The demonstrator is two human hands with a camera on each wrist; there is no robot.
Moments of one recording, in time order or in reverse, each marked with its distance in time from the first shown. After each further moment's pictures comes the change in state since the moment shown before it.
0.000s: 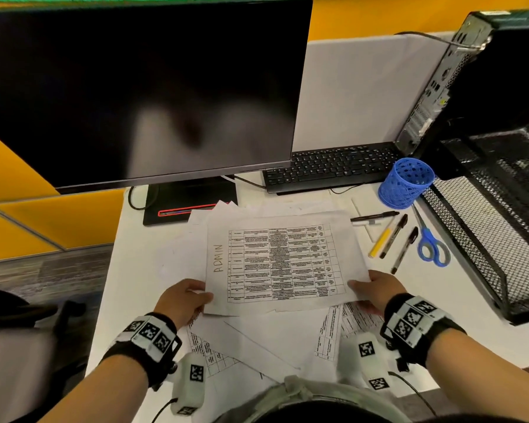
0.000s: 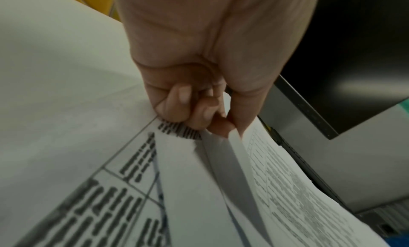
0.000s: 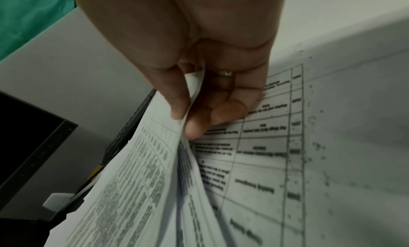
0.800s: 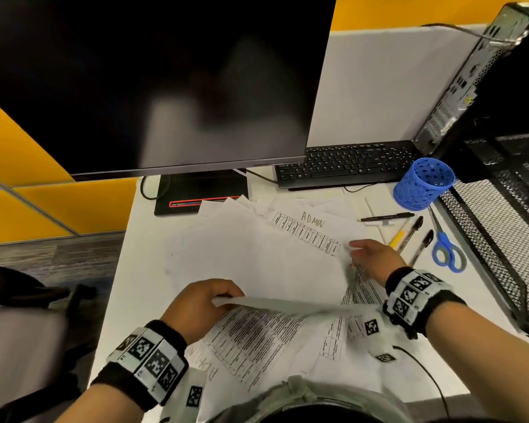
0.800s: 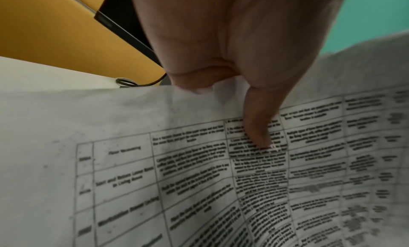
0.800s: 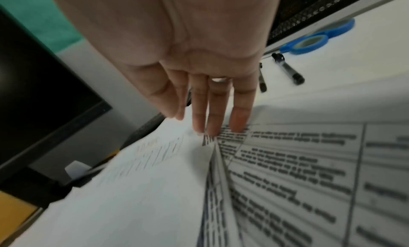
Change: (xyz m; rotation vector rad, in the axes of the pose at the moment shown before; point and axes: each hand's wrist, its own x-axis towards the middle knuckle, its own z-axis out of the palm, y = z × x) left_hand -0.057 0.017 0.002 0.315 -0.192 0.555; right_hand 0.021 -0.043 0.005 -0.202 -0.046 -0.306
